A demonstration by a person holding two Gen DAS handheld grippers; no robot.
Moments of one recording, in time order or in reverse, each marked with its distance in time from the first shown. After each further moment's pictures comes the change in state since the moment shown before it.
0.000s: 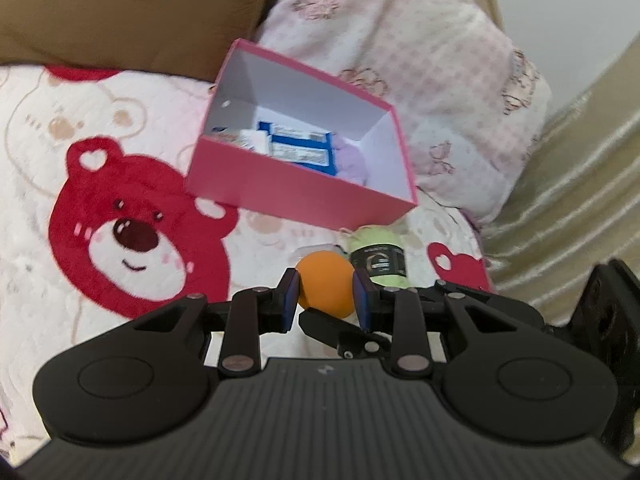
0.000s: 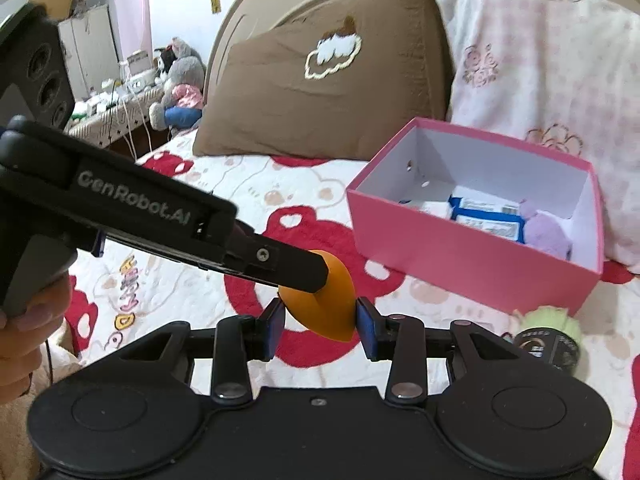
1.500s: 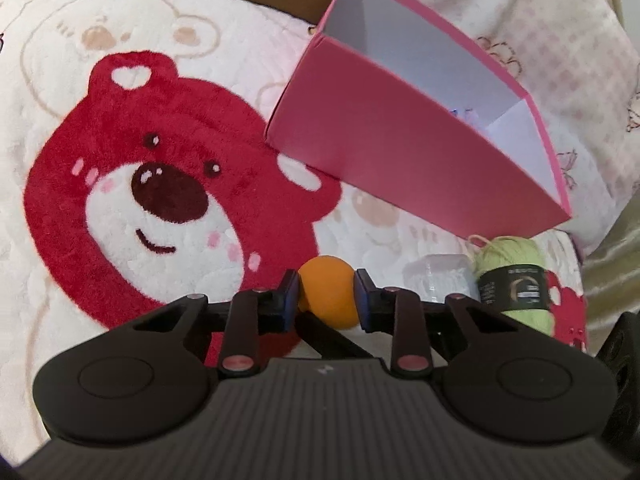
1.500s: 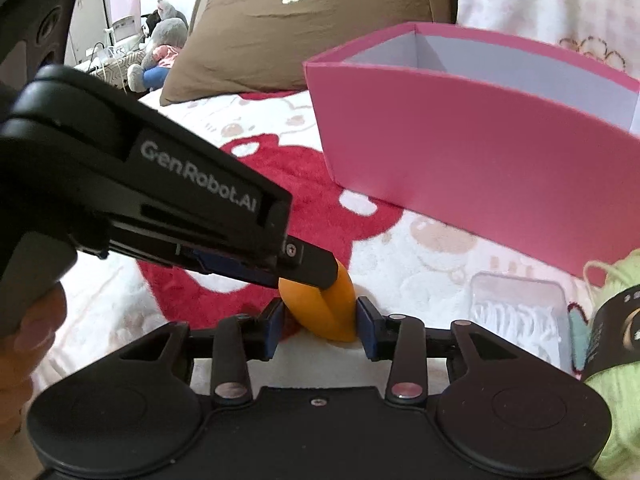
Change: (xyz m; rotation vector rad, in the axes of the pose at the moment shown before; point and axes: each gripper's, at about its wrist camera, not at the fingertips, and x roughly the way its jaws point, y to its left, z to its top) left arm 0.123 0.074 -0.025 -0.173 -0.005 0.171; right arm 0.178 -0.044 -0.047 -0.039 0.040 -0.015
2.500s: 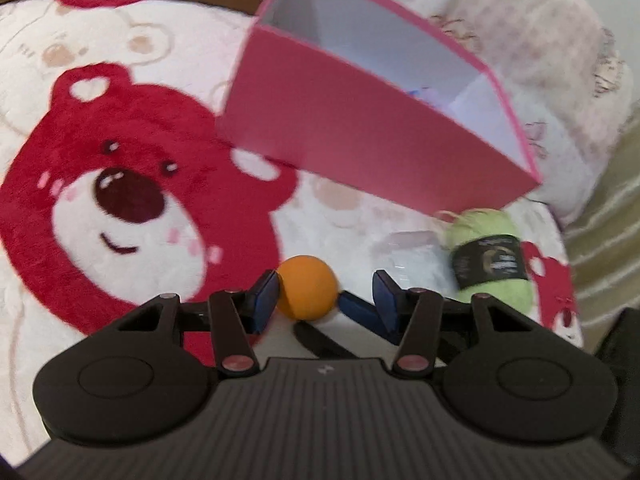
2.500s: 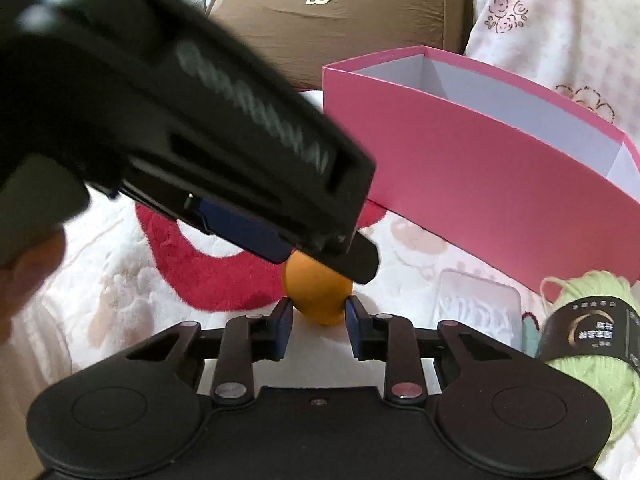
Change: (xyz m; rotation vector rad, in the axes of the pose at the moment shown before) left arm 0.009 -0.013 -0.002 0.086 0.025 -0.039; right arm -0.032 -0.002 -0.018 -0.147 0.001 -0.086
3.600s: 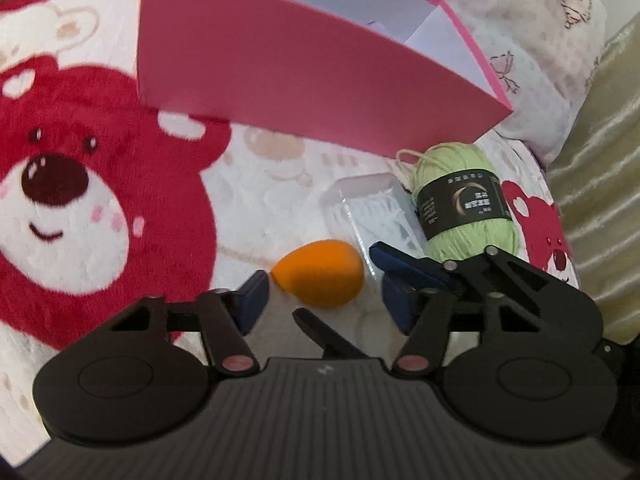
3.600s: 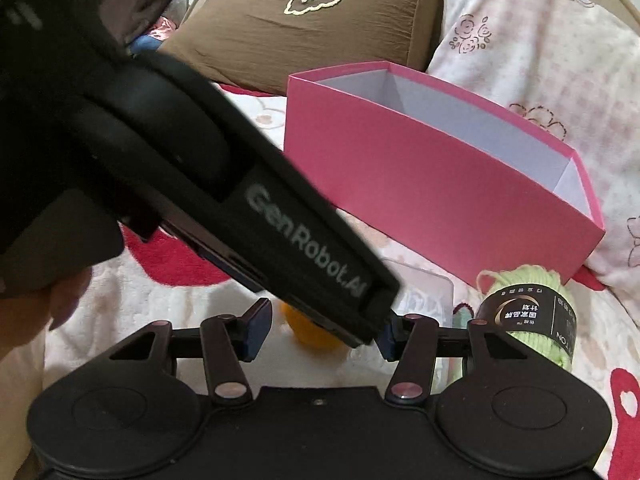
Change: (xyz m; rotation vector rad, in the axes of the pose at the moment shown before) left arm 0.026 -0.031 -0.015 0.130 0.119 -0.073; right arm -0.041 0.005 -0.022 -0.059 -0.025 -0.140
